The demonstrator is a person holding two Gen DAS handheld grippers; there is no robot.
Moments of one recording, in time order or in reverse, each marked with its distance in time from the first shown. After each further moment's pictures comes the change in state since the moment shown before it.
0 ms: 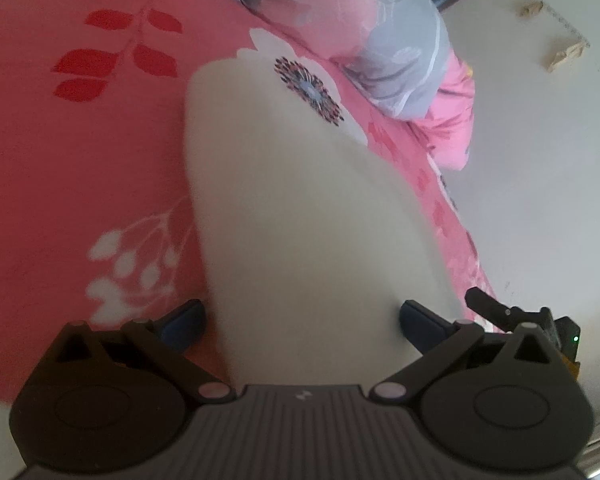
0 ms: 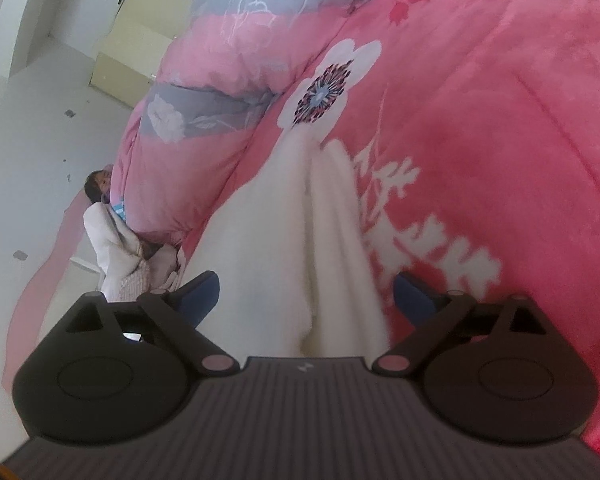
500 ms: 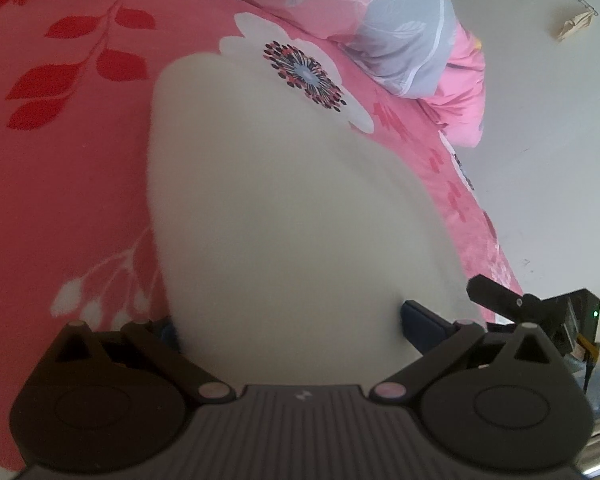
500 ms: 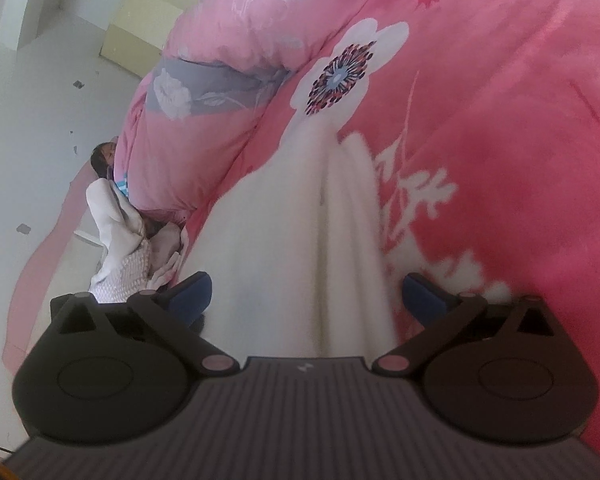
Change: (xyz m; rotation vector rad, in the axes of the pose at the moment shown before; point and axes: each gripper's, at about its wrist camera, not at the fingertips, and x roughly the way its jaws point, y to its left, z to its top) left arm 0.026 -0.016 0.018 0.050 0.049 0.056; right arm 0.030 0.006 0.016 -0.056 0.082 0.015
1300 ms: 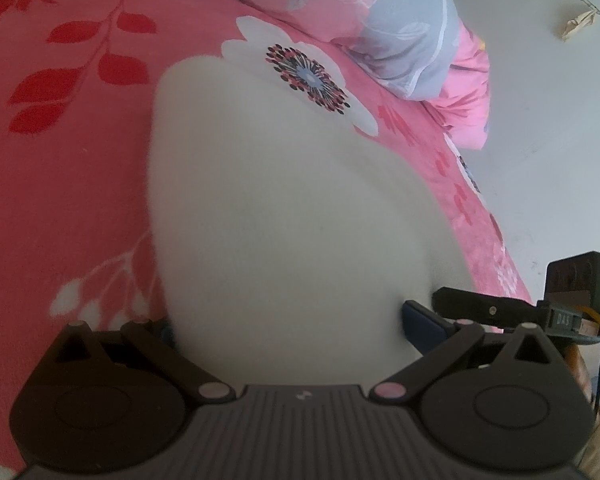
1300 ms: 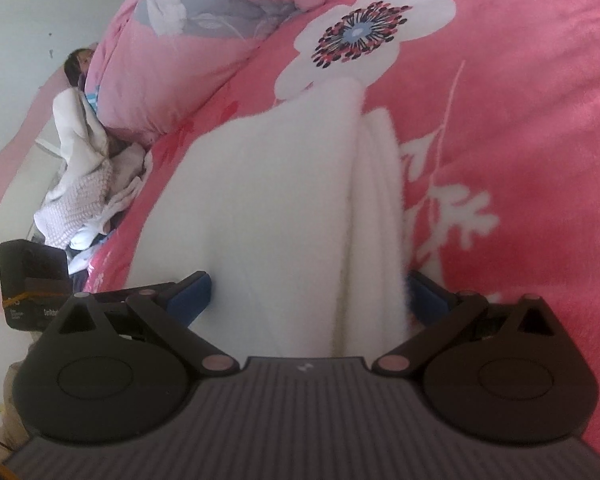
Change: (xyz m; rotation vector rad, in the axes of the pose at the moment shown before) left arm 0.001 -0.001 -0.002 0.001 -0.016 0.015; right arm 0.034 0.033 0.016 -0.192 0.217 -0.147
